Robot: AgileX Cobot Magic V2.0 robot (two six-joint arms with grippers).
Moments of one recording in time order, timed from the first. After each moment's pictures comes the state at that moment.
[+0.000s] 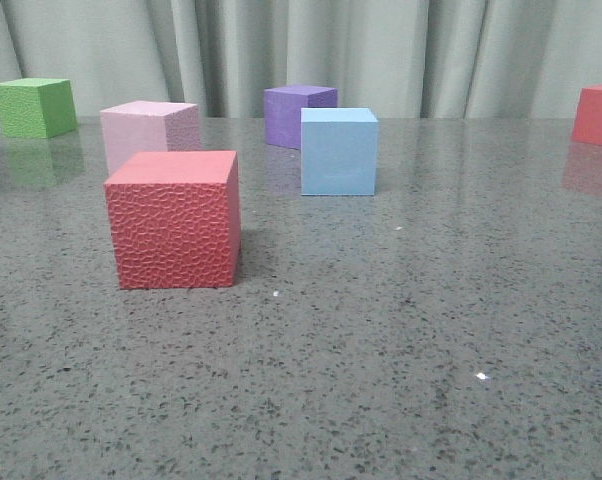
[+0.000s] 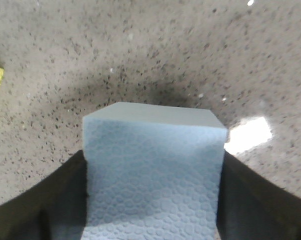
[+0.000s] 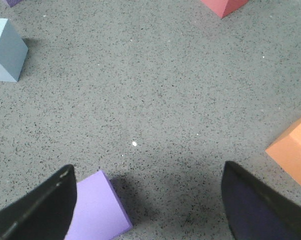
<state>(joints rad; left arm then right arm) 0.09 1.78 -1.69 -0.06 1.23 0.56 0.13 0.81 -1.01 -0.06 0.98 0.13</state>
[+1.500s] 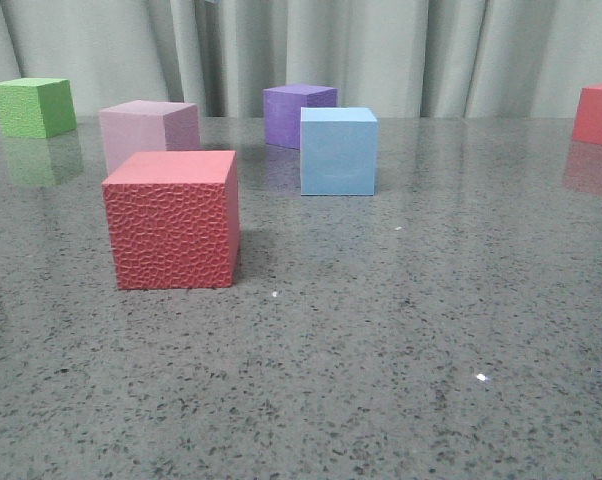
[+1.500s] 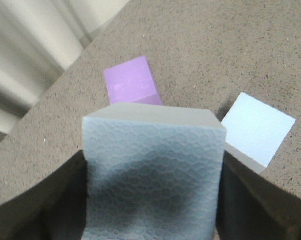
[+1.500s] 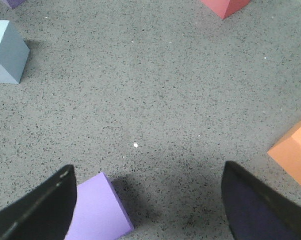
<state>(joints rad) -0.41 1.78 -1.95 -0.22 1.02 0.64 0.13 0.81 -1.01 -0.06 0.98 0.13</state>
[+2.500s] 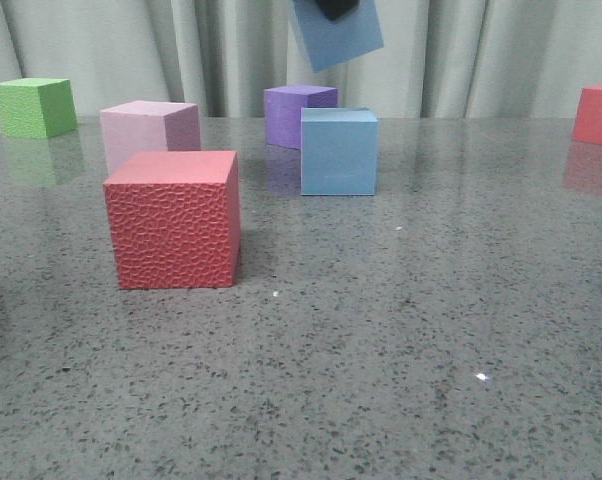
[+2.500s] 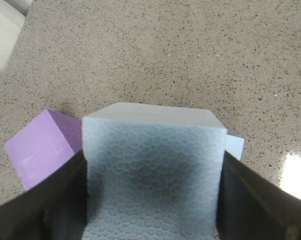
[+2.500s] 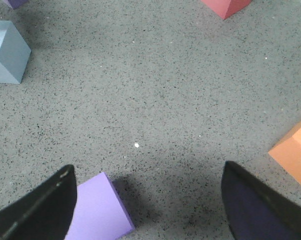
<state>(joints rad) -0.55 2.09 -2.33 -0.20 1.25 0.79 0.13 0.81 -1.01 -0.06 0.98 0.13</state>
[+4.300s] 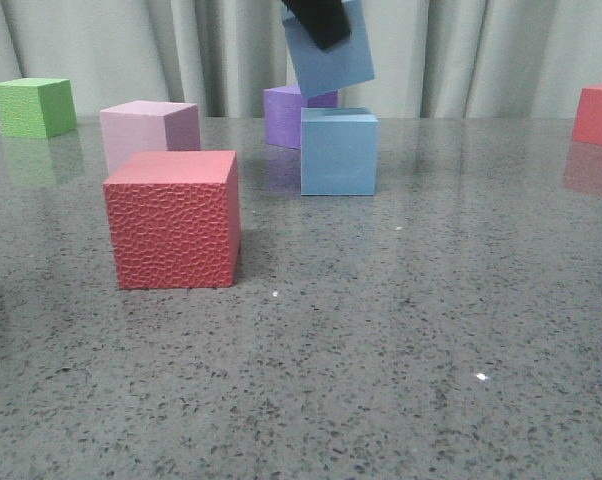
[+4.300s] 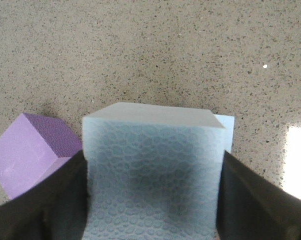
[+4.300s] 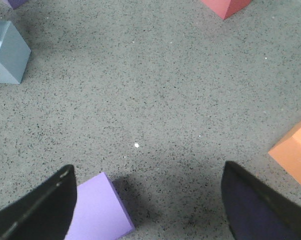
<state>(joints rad) -0.55 2.09 -2.29 -0.21 1.26 0.92 0.13 0.81 -1.01 -0.06 0.98 0.13</state>
